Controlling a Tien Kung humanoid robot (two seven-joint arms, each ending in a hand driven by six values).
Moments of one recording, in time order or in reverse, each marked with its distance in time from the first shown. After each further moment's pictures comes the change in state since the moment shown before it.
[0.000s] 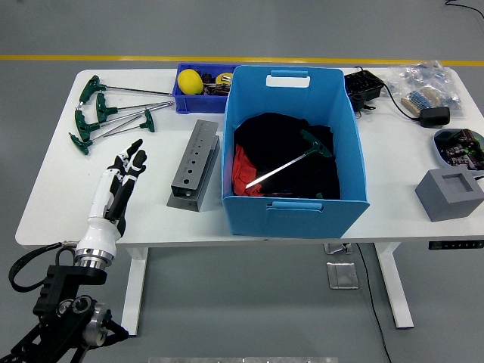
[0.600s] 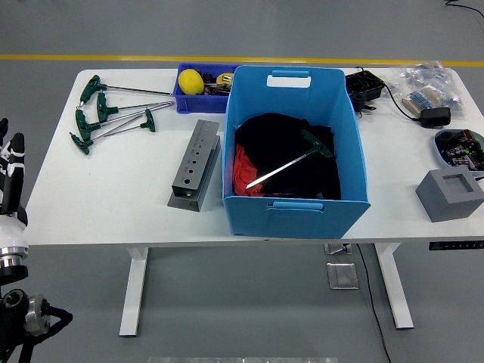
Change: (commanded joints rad) left arm 0.025 -0.028 -0.344 -0.028 0.061 -0.030 -0.051; right arm 0.035 -0.019 -0.027 0.000 0.049 0.001 0.015
